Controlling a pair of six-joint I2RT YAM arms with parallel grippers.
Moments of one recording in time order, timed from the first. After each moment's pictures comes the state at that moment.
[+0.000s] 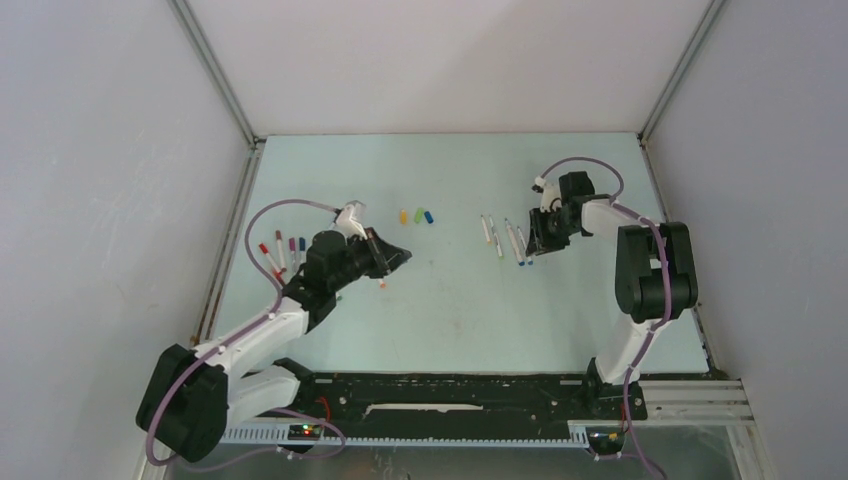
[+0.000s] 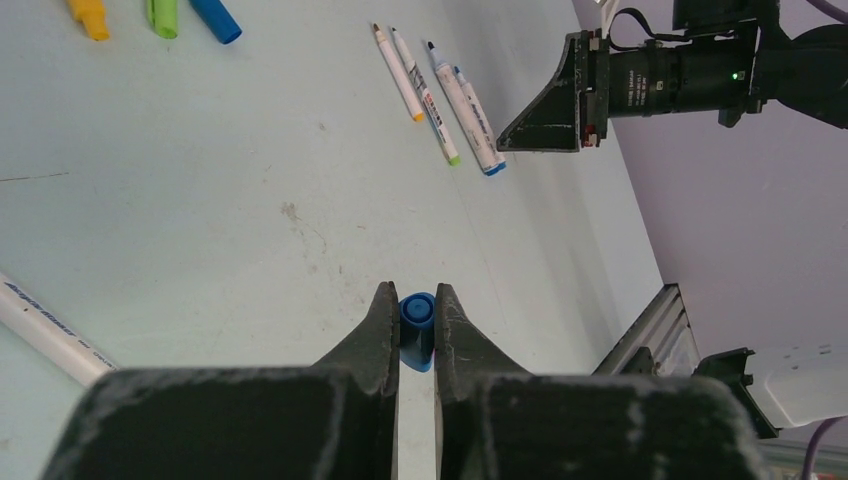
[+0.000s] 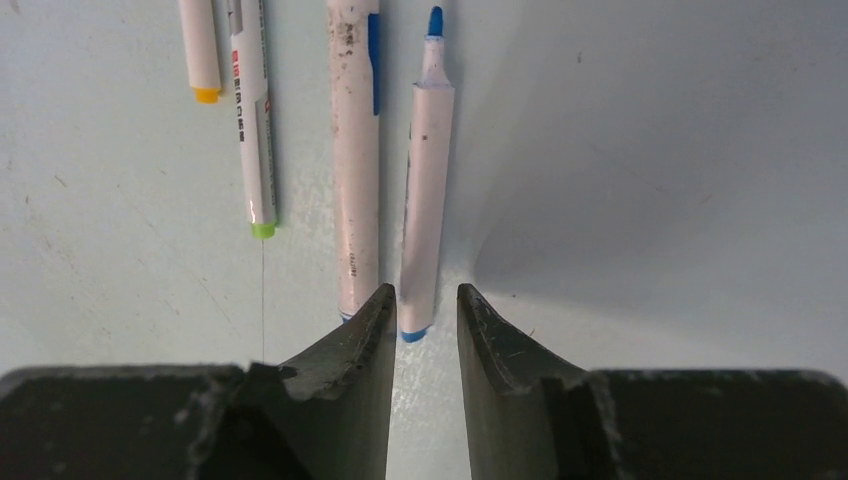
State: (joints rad) left arm -0.47 1.07 0.47 0.29 0.27 -0.70; right arm 0.08 1.83 1.12 -0.48 -0.40 -0.04
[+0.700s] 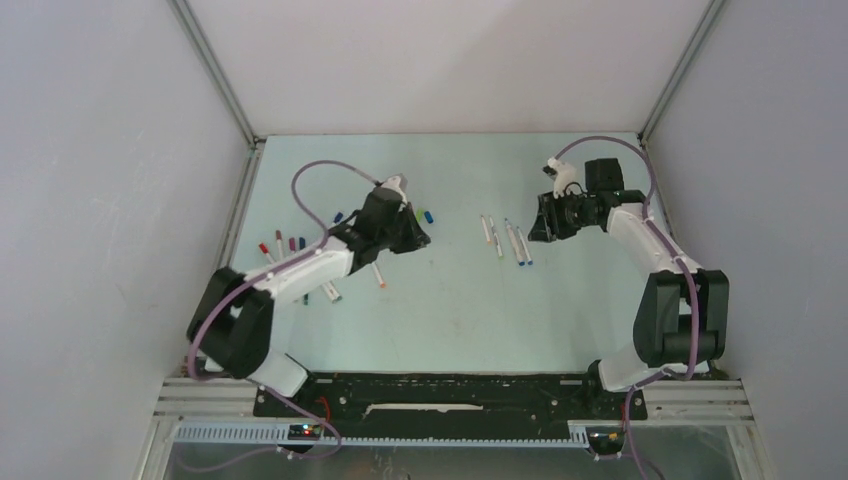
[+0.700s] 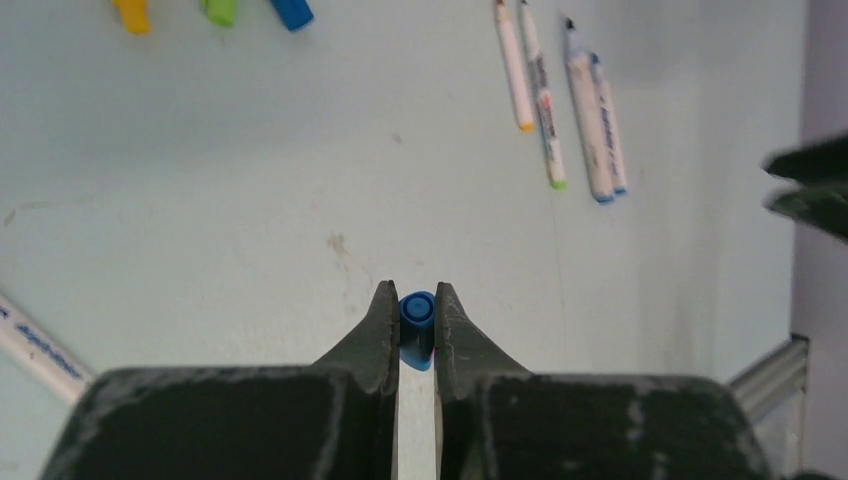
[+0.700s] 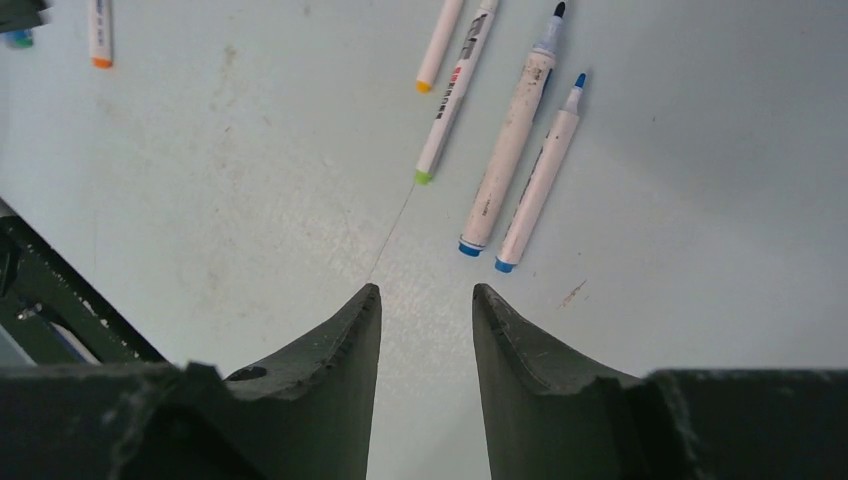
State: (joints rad) left arm -0.58 1.44 0.89 -0.07 0.08 -0.68; right arm 0.05 1.56 1.13 -0.60 -0.61 -0.19
